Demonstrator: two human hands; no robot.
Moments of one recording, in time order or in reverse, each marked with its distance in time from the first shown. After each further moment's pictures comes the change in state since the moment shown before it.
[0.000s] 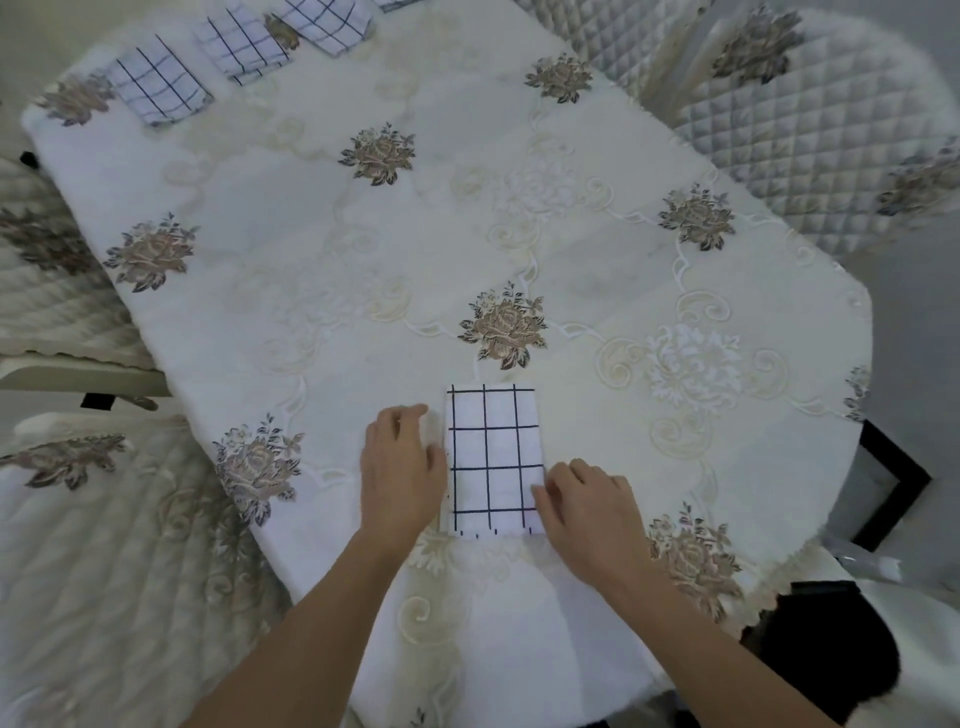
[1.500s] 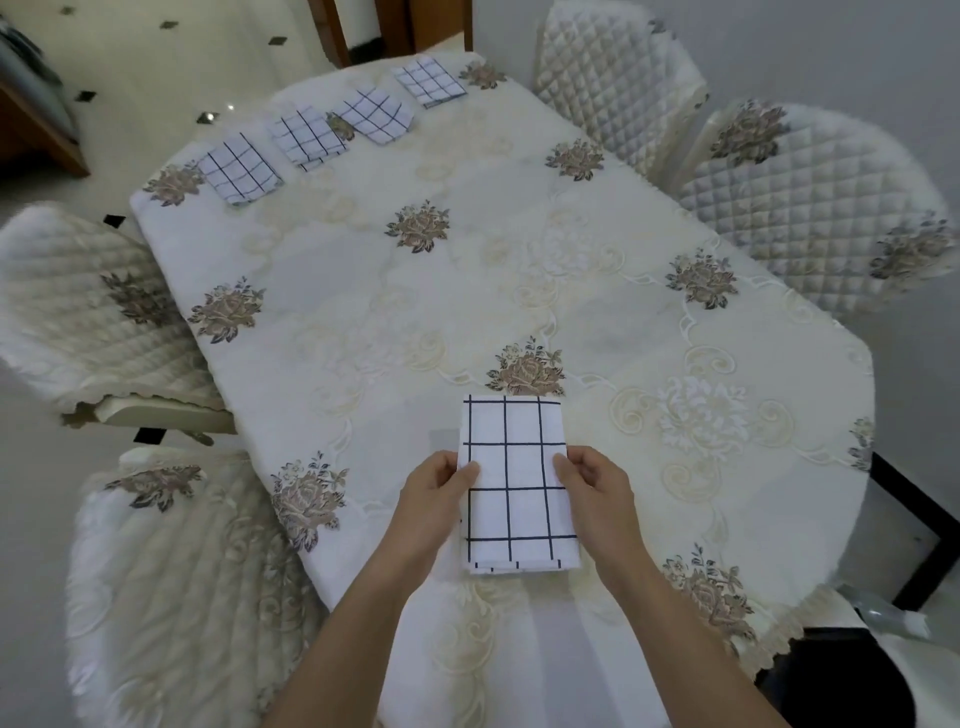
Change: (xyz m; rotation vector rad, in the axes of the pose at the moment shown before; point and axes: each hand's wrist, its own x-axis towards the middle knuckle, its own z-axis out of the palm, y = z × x) left_hand -0.009 0.050 -0.077 -0.849 -0.327 -0.484; right_hand 0.041 -0.050 -0.078 1.113 -0.044 0.530
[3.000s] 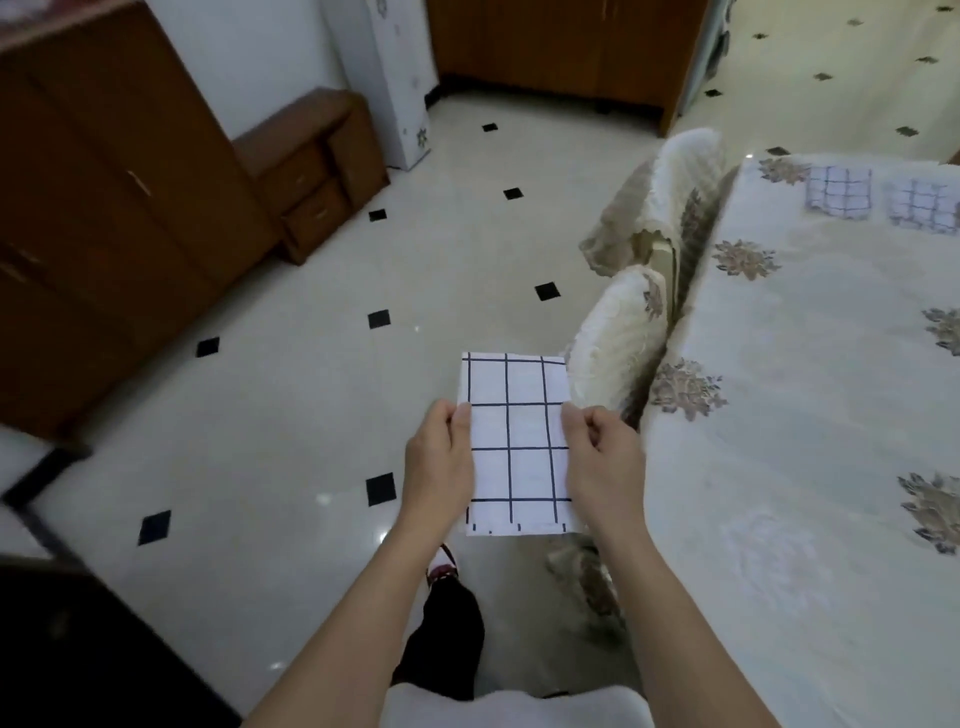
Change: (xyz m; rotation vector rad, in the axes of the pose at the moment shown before) left_hand -0.334 -0.159 -0.104 -0.085 1.325 0.110; right_hand -0.276 -0.003 0.152 -0.331 -0.862 -0.564
